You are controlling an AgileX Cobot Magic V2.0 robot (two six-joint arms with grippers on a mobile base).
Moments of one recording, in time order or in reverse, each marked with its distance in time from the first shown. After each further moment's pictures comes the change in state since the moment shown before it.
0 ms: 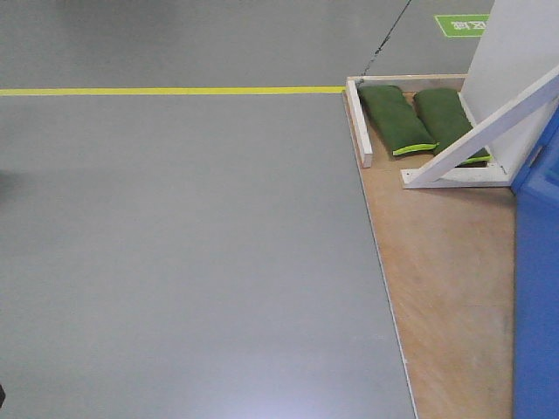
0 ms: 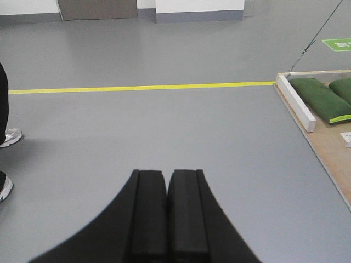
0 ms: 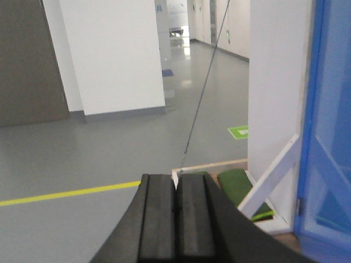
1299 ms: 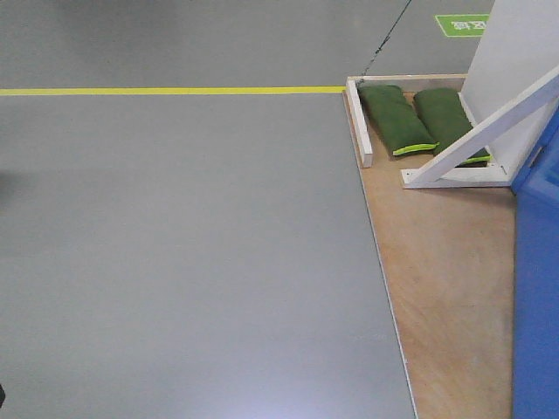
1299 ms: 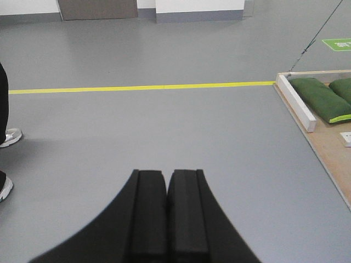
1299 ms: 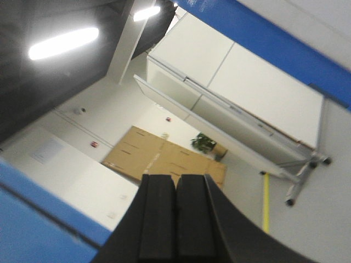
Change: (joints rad) left arm 0.000 0.000 0.000 0.000 0.000 0.000; right arm -0.966 0.817 -0.554 0.959 -0.612 -0.001
